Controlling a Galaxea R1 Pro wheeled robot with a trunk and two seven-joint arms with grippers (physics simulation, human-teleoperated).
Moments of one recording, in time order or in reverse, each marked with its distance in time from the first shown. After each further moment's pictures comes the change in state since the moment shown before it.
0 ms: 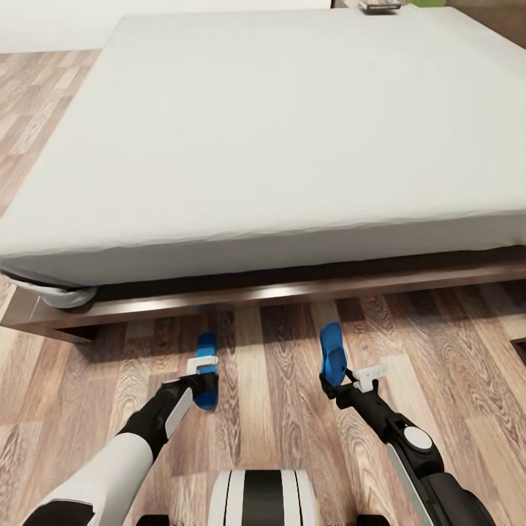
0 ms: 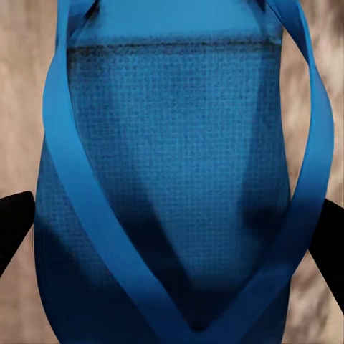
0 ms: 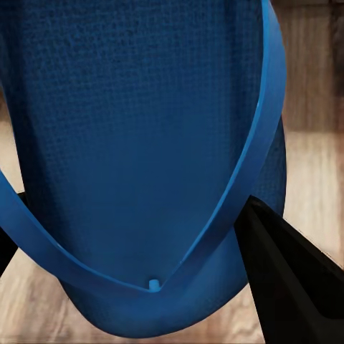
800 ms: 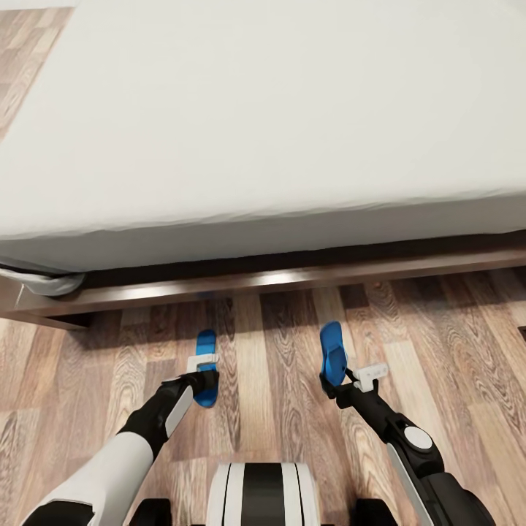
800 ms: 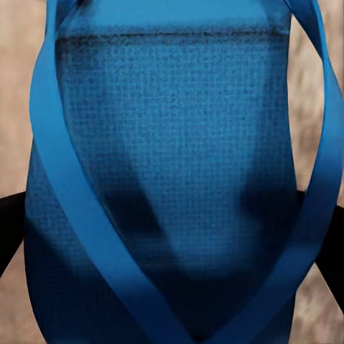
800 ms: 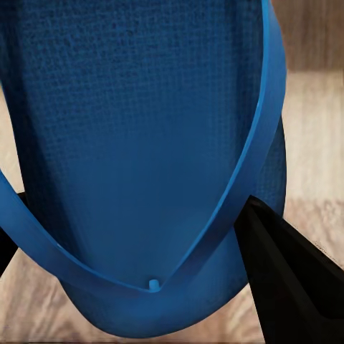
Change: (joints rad) left arm -0.001 -0.001 -0.002 -0.016 -0.001 0.001 -0.002; right arm 0.000 0.000 -0.001 -0.002 0.000 0.000 0.000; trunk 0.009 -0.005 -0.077
